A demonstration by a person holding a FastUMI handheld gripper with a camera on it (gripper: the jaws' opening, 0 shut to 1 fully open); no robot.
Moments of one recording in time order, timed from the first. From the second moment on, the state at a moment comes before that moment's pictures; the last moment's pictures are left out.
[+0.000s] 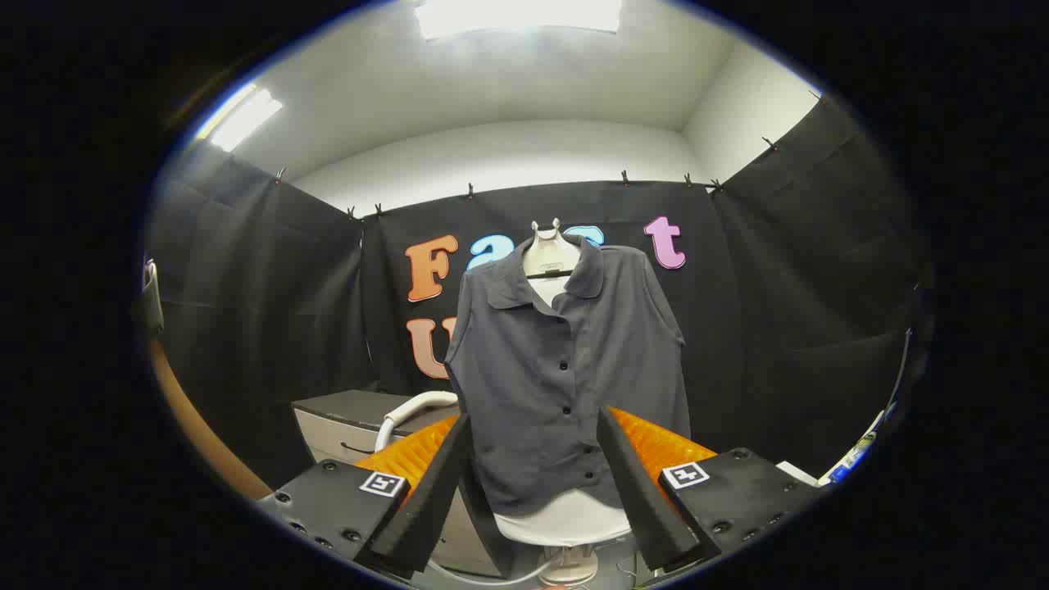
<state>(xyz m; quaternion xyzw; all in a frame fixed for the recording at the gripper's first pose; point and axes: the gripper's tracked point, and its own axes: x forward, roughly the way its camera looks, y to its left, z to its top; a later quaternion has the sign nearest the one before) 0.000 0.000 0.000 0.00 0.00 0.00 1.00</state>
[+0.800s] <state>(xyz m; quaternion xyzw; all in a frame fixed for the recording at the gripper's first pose) 0.000 -0.016 -0.004 0.01 0.00 -0.01 1.00</state>
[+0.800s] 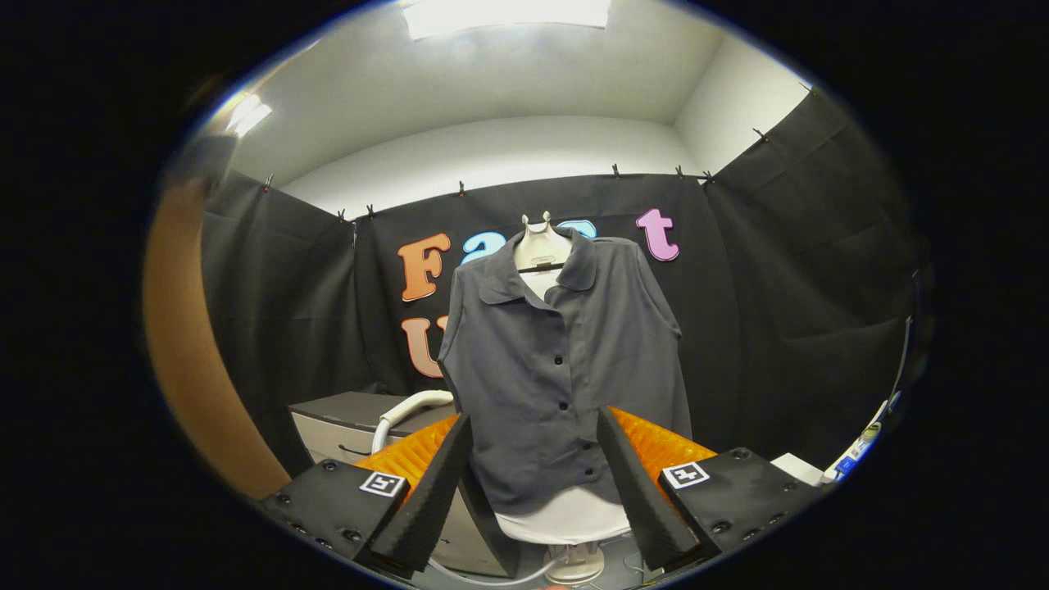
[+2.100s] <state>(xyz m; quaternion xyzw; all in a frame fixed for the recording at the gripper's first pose) 0.006 -0.013 -0.006 -0.02 0.01 -0.01 1.00</state>
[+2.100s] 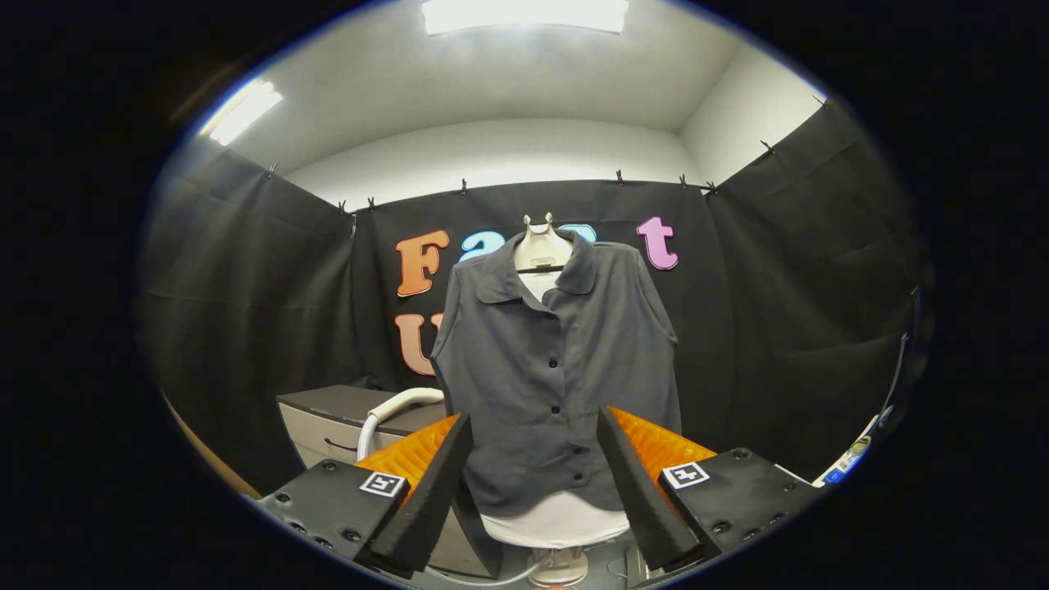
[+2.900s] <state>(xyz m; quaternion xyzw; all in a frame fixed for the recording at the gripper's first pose) 0.073 0.113 -0.015 0.01 0.01 0.09 1.00</state>
